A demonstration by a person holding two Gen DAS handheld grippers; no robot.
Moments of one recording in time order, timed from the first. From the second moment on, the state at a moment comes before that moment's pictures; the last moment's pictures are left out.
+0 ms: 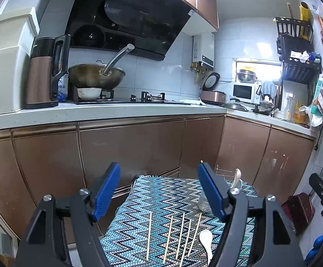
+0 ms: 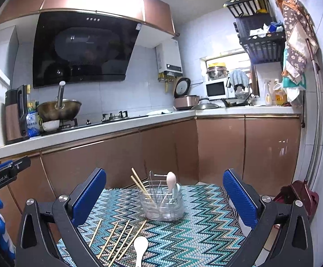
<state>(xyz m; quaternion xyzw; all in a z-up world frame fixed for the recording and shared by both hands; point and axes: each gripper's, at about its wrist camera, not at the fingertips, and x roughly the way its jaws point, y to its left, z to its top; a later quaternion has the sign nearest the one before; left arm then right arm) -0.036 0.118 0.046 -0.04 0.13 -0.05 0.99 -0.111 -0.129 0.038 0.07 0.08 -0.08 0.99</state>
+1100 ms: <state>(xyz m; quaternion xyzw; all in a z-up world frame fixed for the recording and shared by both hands) 0.052 0.082 -0.019 0.01 0.22 -0.07 0.97 -0.043 -0.158 -0.016 0.10 0.17 -0.05 0.98</state>
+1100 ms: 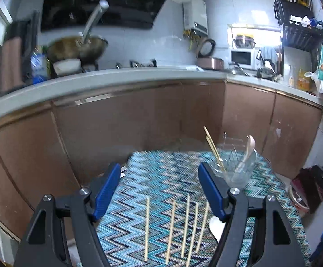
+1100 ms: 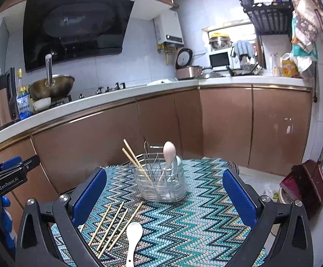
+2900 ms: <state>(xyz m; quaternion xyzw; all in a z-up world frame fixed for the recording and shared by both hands) 0.251 -0.038 -0.234 0.04 0.63 -0.24 0.74 0.158 -0.126 -0.224 0.13 0.52 0.27 0.80</state>
